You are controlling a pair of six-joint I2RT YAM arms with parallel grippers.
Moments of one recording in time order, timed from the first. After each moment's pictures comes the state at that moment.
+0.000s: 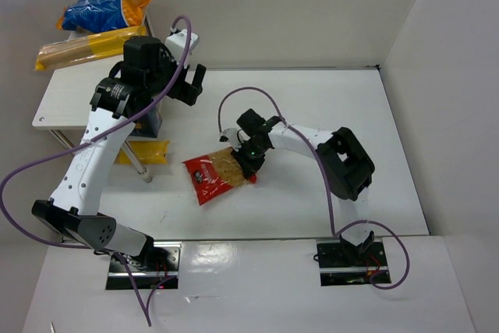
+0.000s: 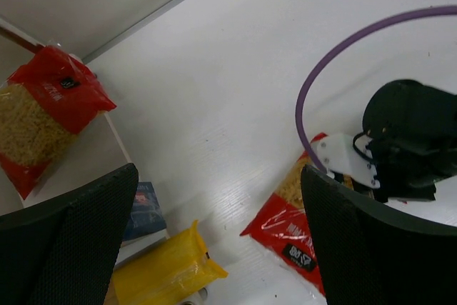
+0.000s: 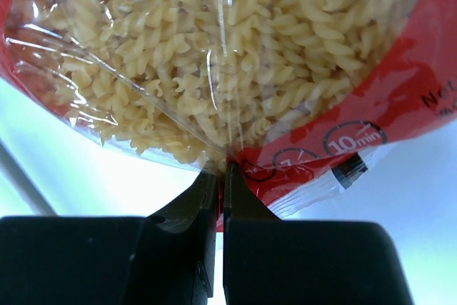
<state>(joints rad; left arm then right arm) -0.32 1.44 1.80 -0.83 0.07 0.21 0.72 2.00 1.40 -0.65 -0.40 -0.27</state>
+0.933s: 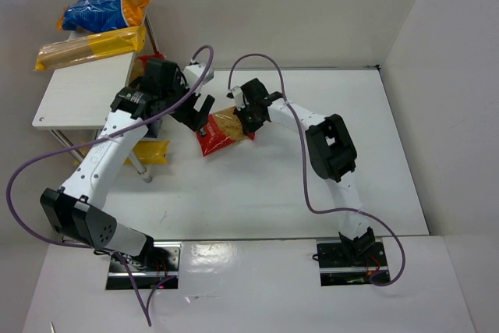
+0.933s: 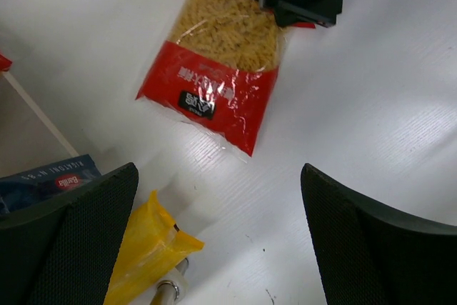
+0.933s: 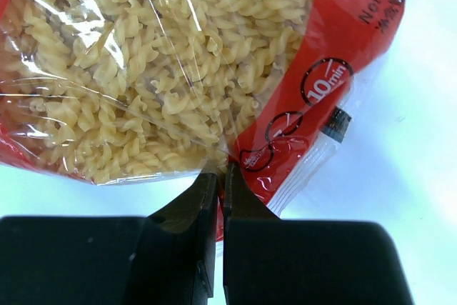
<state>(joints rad) -0.32 1.45 1.57 -0.85 0.20 0.29 0.57 2.24 1.78 -0.53 -0.17 -0.13</state>
